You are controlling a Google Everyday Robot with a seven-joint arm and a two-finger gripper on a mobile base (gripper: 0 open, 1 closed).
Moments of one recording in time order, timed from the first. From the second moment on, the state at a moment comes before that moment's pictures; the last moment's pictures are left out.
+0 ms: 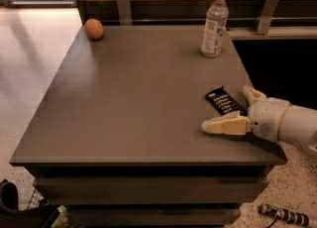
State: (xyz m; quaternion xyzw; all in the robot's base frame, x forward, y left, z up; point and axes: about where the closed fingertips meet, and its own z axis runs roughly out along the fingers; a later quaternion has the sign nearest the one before) arm 0.516 -0.178 0.816 -0.29 0.76 0.23 0.53
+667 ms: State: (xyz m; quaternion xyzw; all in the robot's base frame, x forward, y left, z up) arm 0.521 -0.168 0.806 -0.30 0.76 0.23 0.53
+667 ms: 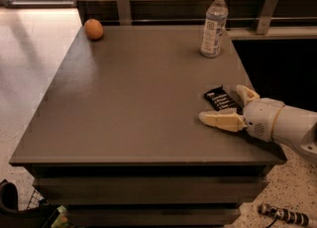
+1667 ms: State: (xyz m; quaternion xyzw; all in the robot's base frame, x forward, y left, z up) arm 0.521 -0.168 0.811 -0.30 0.76 0.23 0.53
